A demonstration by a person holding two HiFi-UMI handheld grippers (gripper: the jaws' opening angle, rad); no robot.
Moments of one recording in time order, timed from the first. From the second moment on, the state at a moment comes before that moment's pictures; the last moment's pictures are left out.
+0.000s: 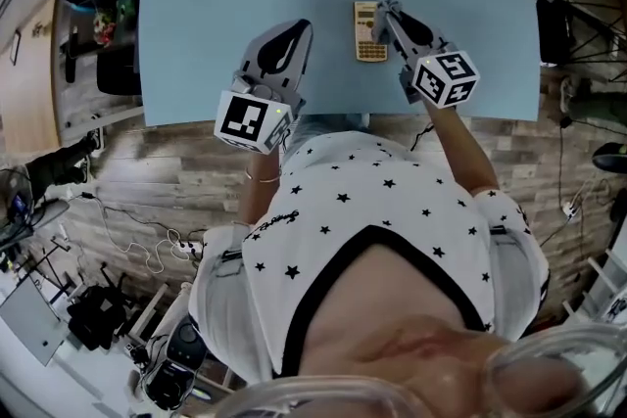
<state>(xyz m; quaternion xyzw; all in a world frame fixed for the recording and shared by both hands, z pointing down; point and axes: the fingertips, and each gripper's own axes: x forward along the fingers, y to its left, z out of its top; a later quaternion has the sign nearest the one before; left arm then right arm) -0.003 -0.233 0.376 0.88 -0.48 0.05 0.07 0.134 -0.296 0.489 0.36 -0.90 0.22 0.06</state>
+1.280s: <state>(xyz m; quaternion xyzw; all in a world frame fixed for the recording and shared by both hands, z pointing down) -0.048 -0.252 0.379 0.86 -0.50 0.06 0.08 0.104 -0.335 0.602 0.37 -0.87 0.20 0.25</state>
